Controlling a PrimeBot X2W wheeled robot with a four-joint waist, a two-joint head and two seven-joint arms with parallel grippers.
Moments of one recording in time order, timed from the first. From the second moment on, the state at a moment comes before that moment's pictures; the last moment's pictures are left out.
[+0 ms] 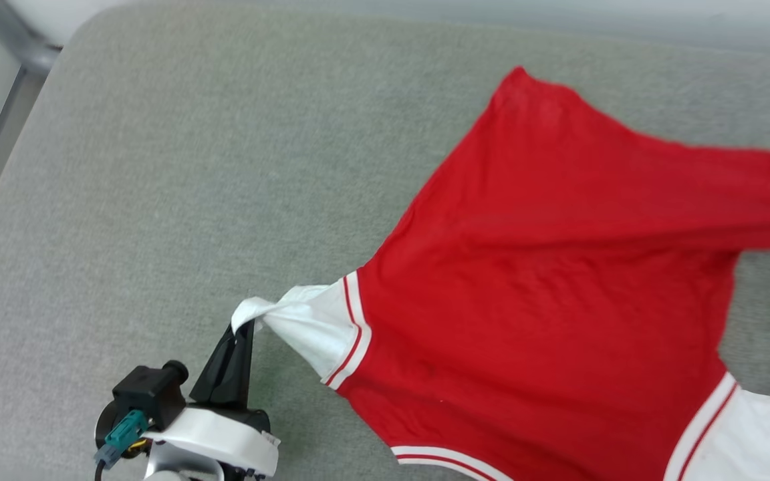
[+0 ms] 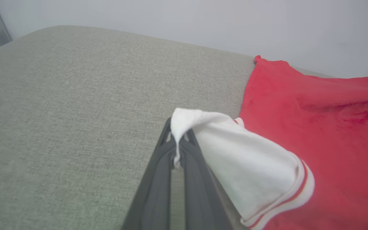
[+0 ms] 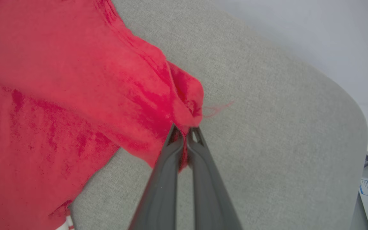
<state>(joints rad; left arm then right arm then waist) -0.06 0.18 -0.20 0.12 -0.40 -0.06 -0.26 -0.61 -0.94 0.41 0.21 0.76 0.13 0.61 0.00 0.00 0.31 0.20</state>
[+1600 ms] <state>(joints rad) -0.01 0.22 -0.24 0.07 -0.40 -0.03 -0.23 -0.26 -0.82 0.10 -0.09 0.72 0.13 0.68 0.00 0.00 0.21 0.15</state>
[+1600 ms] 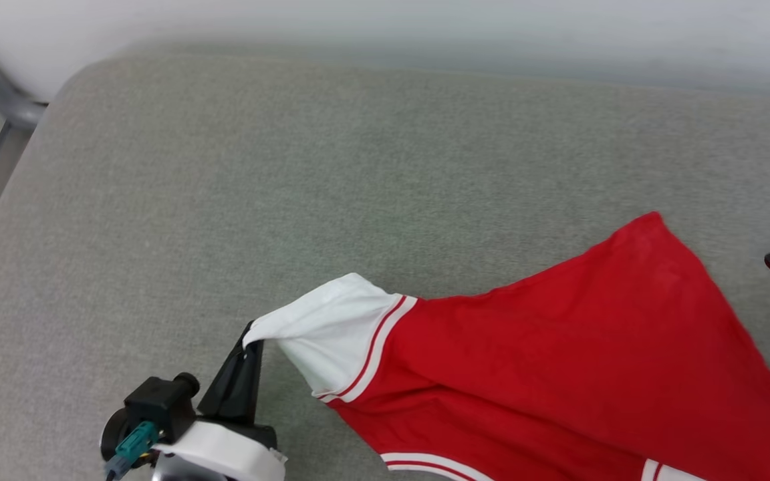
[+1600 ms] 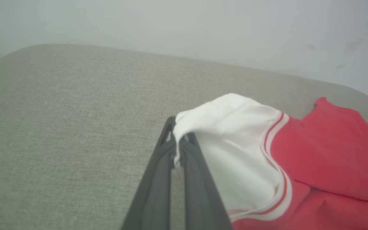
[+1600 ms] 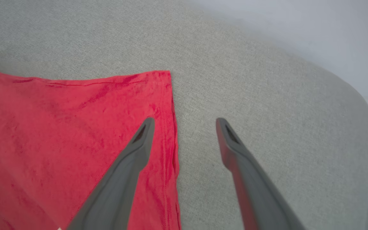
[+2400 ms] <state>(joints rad) -0.15 0.14 -0.31 0.10 -0.37 -0.06 -0.26 -0.68 -0.77 0.48 0.38 0.66 0.13 0.85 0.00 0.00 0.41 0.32</state>
